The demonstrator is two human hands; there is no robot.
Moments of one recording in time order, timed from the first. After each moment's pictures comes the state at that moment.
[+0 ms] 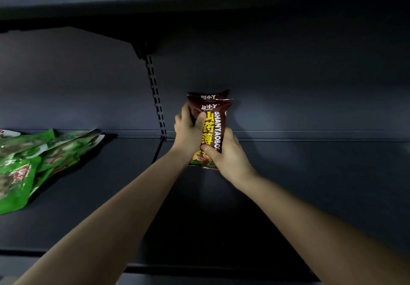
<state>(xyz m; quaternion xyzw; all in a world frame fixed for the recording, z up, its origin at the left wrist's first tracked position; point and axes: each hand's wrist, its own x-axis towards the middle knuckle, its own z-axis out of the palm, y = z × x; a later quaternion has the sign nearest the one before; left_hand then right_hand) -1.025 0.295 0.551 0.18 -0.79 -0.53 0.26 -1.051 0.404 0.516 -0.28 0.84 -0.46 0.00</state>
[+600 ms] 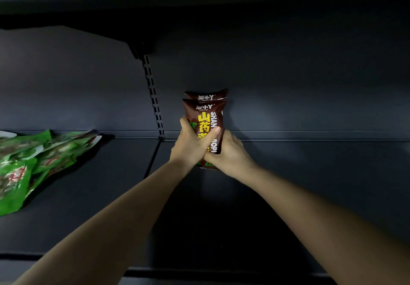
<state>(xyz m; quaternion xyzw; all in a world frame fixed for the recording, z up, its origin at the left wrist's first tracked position) -1.023 0.298 0.530 0.22 -0.84 -0.45 0.21 -1.072 0.407 0.514 -0.29 0.87 -0.39 0.04</state>
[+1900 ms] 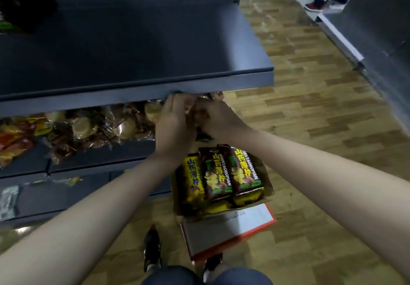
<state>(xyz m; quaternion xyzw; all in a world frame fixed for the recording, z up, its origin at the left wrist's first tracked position) -0.918 0.751 0.440 0.06 -0.91 -0.33 0.26 -0.982 0.856 0.453 -0.30 0.89 -0.32 0.12</state>
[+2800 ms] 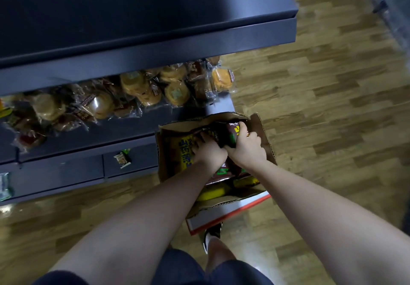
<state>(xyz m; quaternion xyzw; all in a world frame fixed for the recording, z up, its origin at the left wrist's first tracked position) -0.949 0.838 0.264 0.28 -0.84 -0.35 -0.29 -0.968 0.938 0.273 0.06 0.95 -0.16 0.28</state>
